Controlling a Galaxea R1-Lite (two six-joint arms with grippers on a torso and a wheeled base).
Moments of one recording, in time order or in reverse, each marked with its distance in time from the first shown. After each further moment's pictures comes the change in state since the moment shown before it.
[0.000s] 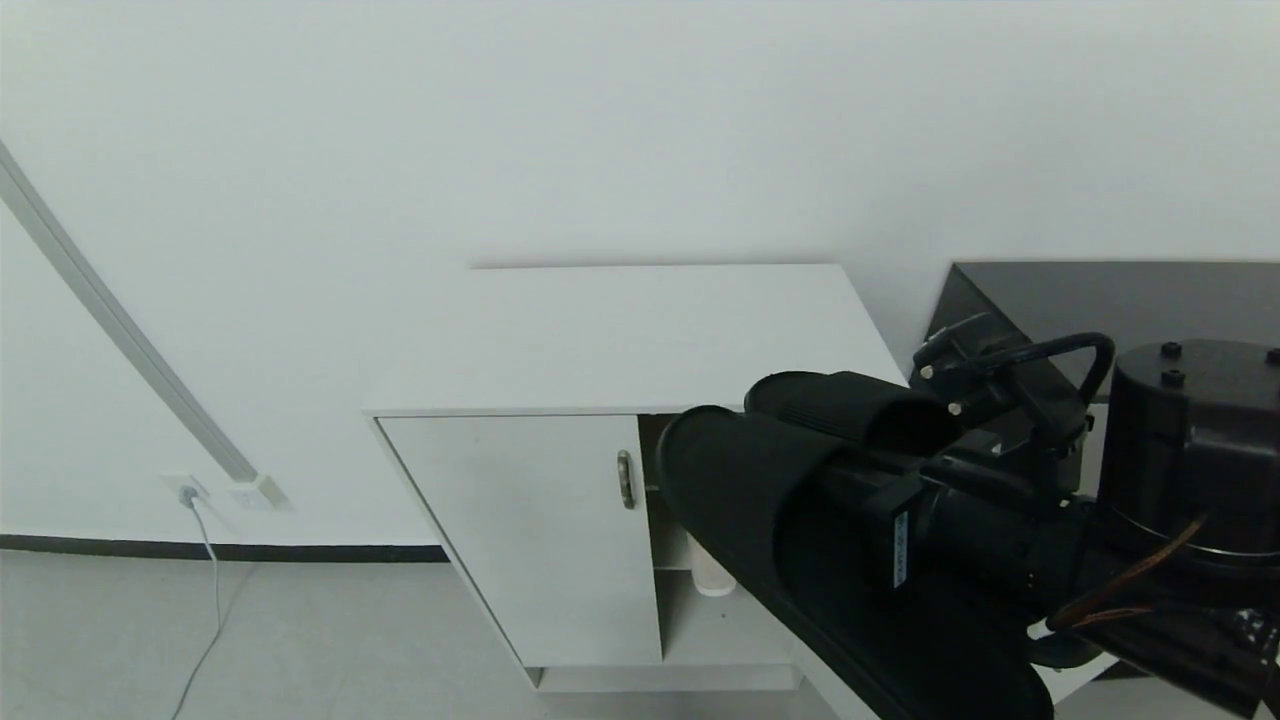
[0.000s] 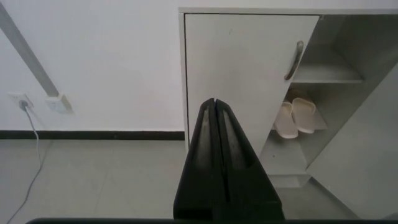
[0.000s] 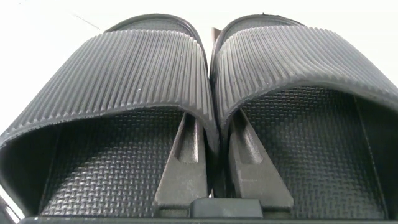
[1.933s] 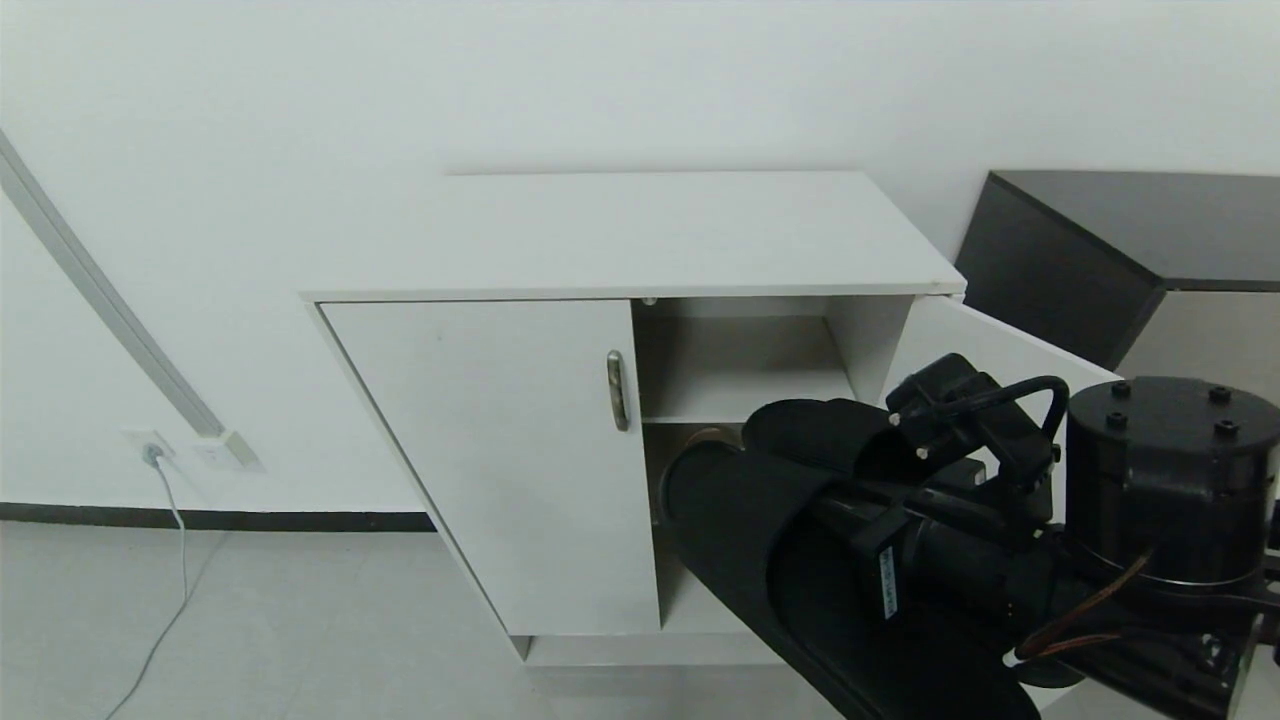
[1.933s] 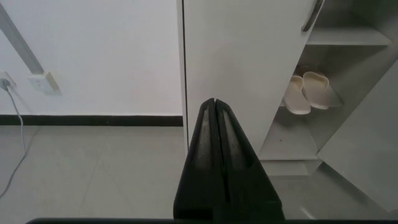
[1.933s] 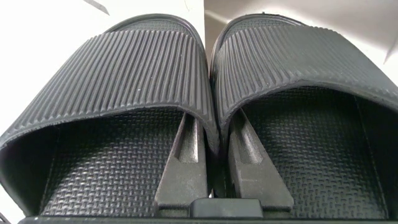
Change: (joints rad) left arm 0.000 0.000 0.000 0.000 0.000 -0.005; right arm -0.003 0.031 0.037 -0.008 0.001 -0.031
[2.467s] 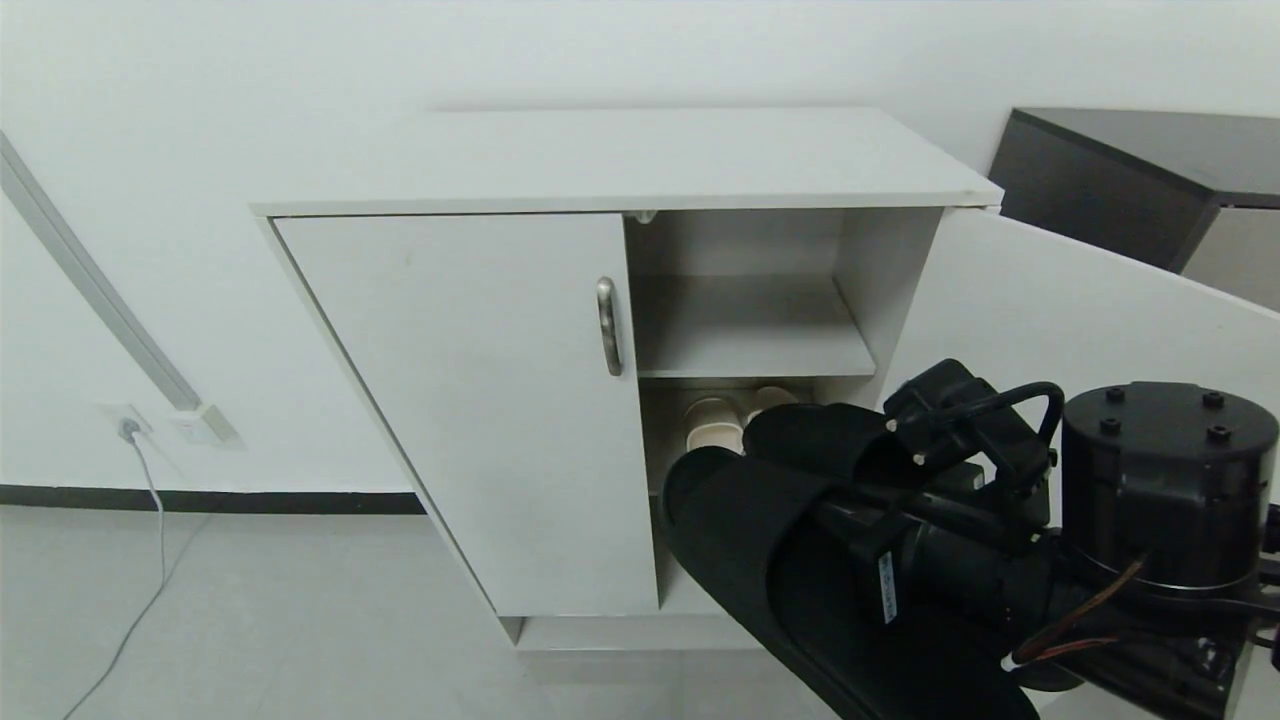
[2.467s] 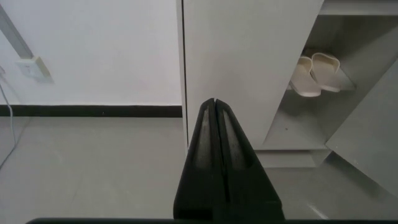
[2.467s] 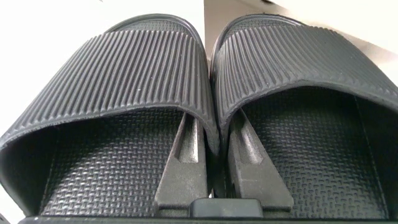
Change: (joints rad) left arm 0.000 0.000 0.000 0.000 0.000 0.000; right arm 0.000 0.003 0.006 0.000 0.000 -0.004
